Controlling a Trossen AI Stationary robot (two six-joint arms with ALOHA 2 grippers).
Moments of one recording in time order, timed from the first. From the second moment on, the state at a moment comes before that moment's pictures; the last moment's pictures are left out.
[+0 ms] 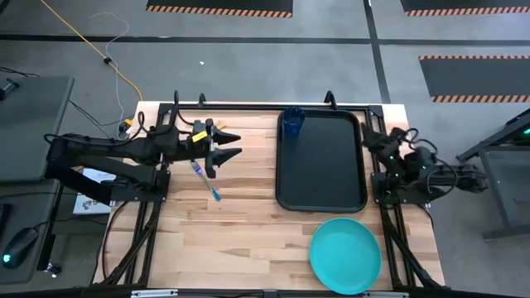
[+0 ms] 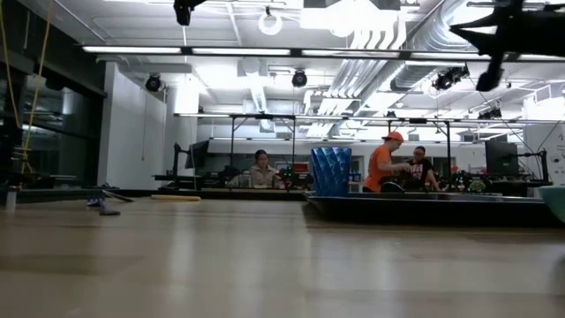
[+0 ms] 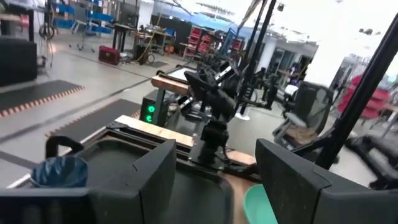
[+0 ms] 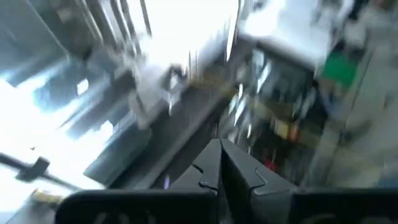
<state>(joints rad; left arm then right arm) 0.01 0.94 0.74 0.24 -0.14 -0.24 -0.04 0.11 0.08 0.59 0.60 0.80</state>
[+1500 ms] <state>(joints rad) 0.01 0.94 0.74 0.24 -0.14 -0.34 0.85 1.03 0.44 -0.63 -0.06 1.71</state>
